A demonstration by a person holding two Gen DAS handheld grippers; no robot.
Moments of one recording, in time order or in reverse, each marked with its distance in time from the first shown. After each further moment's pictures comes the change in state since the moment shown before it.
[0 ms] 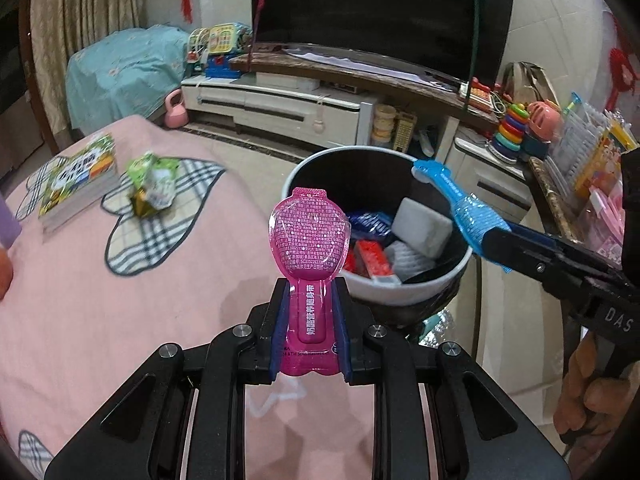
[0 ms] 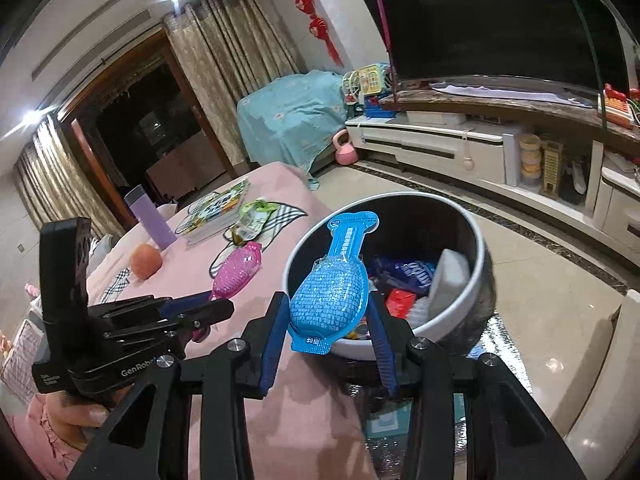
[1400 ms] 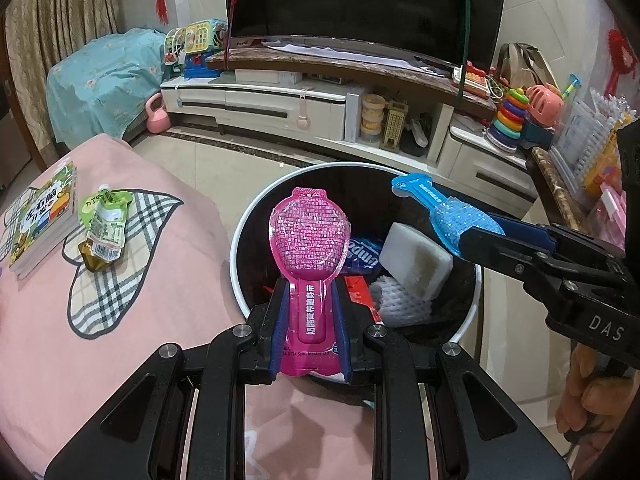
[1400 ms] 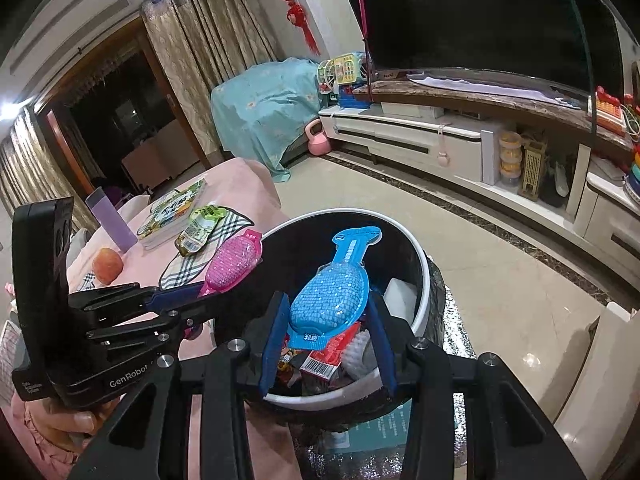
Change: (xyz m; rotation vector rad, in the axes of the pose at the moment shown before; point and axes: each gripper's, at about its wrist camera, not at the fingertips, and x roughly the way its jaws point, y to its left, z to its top) left arm 0.052 -0.032 0.046 0.056 0.047 -0.005; right arm 0.027 -0.043 0.035 -0.007 0.058 -0.084
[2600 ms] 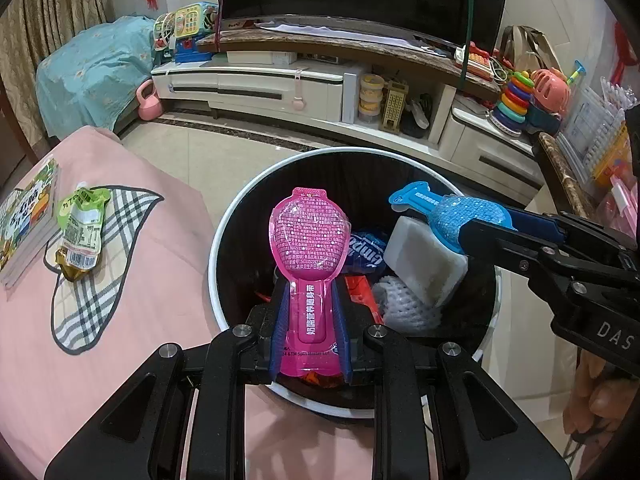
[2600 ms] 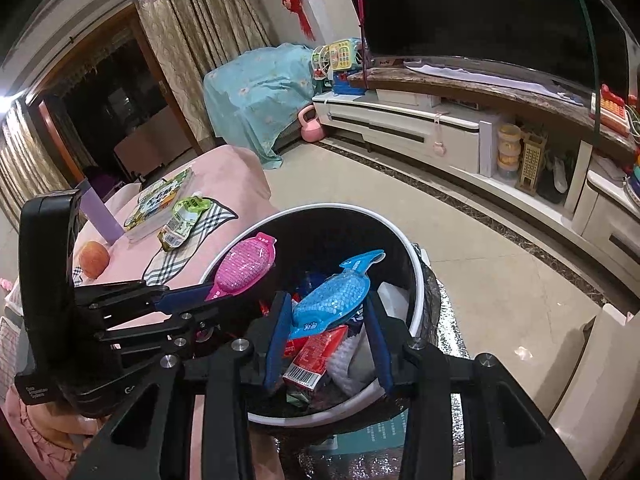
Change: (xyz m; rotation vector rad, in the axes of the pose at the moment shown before) left arm 0.034 -0.004 0.014 0.021 0.075 -0.006; right arm 0.023 -0.003 0.013 -0.009 0.055 -0.031
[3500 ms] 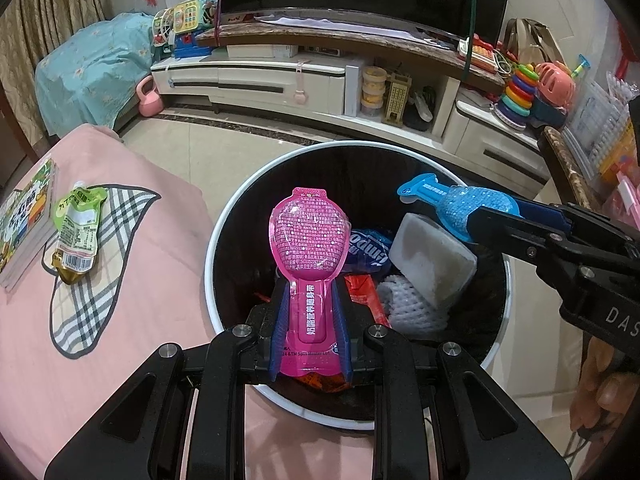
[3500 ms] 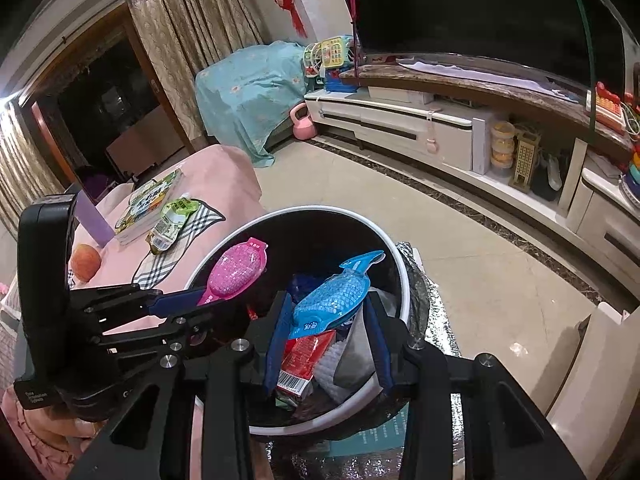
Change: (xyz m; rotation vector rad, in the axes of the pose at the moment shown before) left arm 0.012 -0.001 0.001 0.004 0.023 0.011; right arm 0.005 -0.007 0.005 0.012 0.011 -0.021
